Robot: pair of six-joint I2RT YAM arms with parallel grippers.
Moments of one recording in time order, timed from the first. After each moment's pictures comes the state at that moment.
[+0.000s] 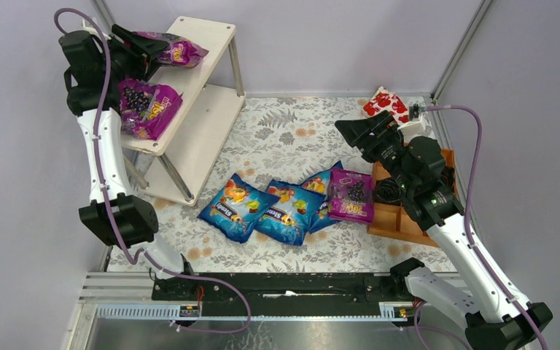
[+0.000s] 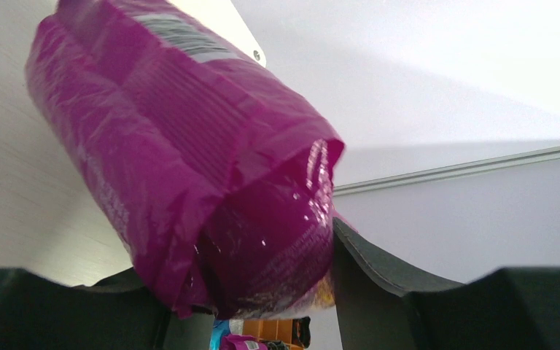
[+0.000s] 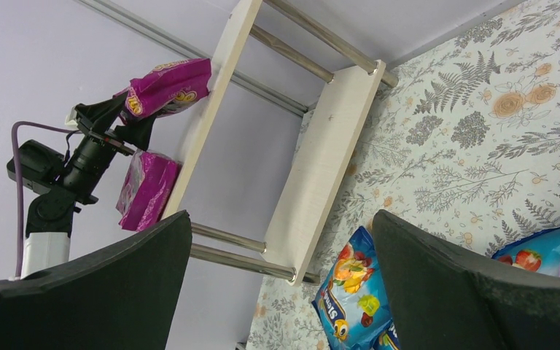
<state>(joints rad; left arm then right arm) 0.30 1.68 2.00 -0.47 0.65 -0.99 0.43 0.88 0.96 -0.09 -0.05 0.97</state>
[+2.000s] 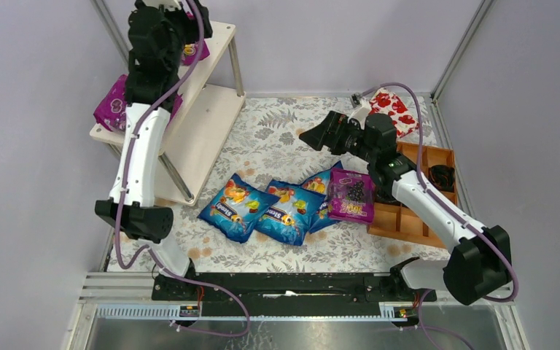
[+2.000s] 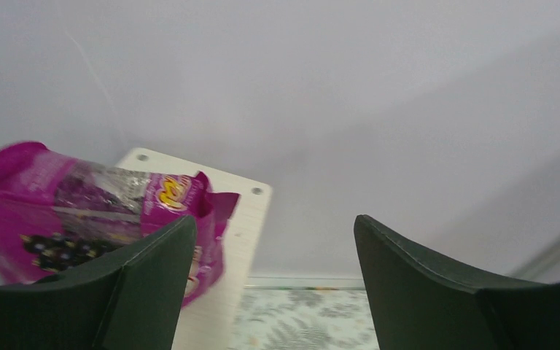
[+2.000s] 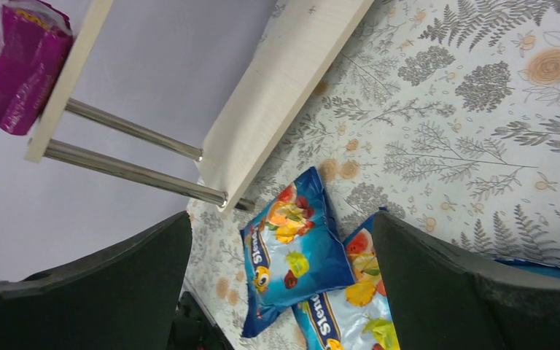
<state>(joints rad) -0.16 1.70 2.20 -0.34 -0.08 -0.22 0.43 1.30 1.00 0.10 -0.38 0.72</state>
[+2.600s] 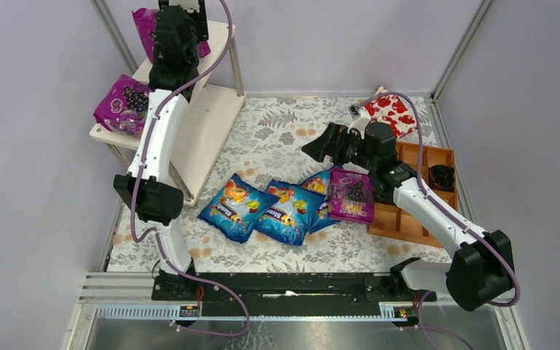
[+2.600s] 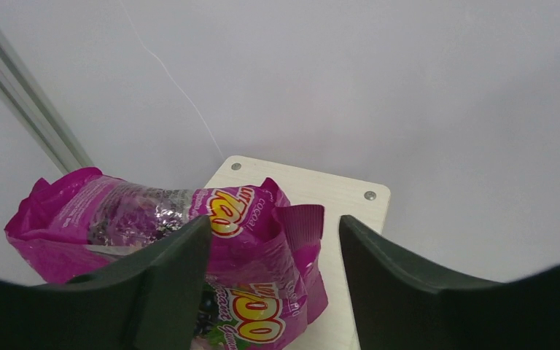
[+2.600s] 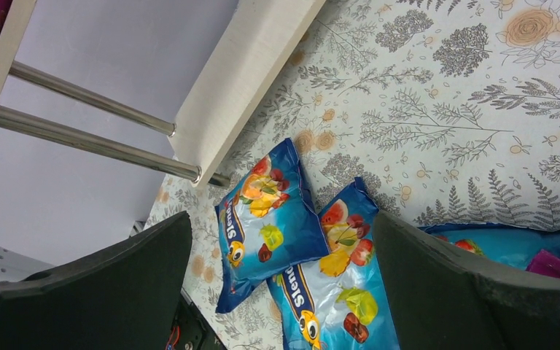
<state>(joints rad) -0.19 1.90 2.27 -0.24 -0.31 0.13 0.43 1.25 0.91 0.06 -0.38 0.64</state>
